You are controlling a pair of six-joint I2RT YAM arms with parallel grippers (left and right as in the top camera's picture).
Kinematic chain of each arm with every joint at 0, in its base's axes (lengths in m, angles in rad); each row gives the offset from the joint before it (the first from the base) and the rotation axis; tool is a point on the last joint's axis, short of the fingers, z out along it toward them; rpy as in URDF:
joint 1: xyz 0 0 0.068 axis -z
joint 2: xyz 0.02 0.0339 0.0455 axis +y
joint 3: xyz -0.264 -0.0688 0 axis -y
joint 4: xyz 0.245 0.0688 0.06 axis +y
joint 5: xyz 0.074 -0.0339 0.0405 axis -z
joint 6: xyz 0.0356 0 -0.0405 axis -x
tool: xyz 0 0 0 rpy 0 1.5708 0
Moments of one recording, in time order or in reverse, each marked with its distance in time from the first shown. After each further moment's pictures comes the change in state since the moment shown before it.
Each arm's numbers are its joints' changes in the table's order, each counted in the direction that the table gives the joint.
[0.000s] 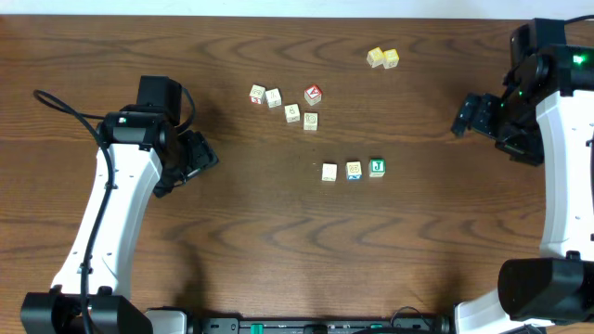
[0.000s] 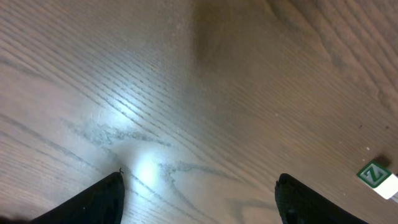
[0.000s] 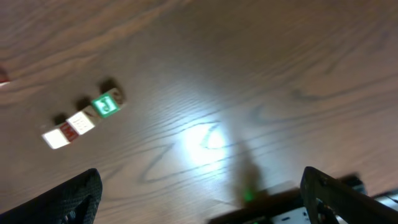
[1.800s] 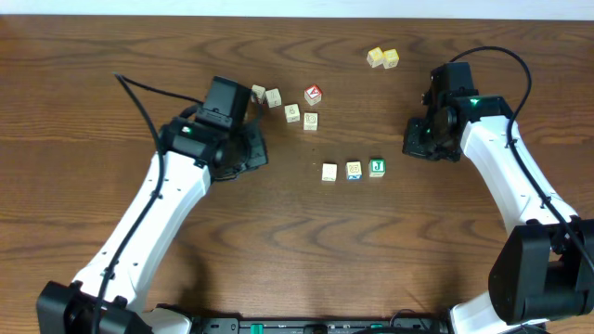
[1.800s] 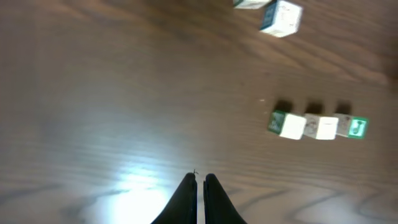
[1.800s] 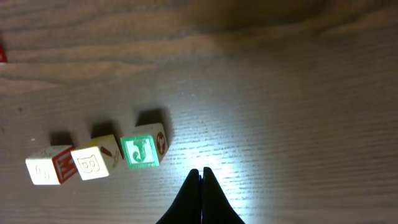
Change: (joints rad) left arm 0.315 0.006 -0.011 -0.249 0.079 -0.045; right arm -0.183 0.000 -0.540 -0.677 -0.078 0.088
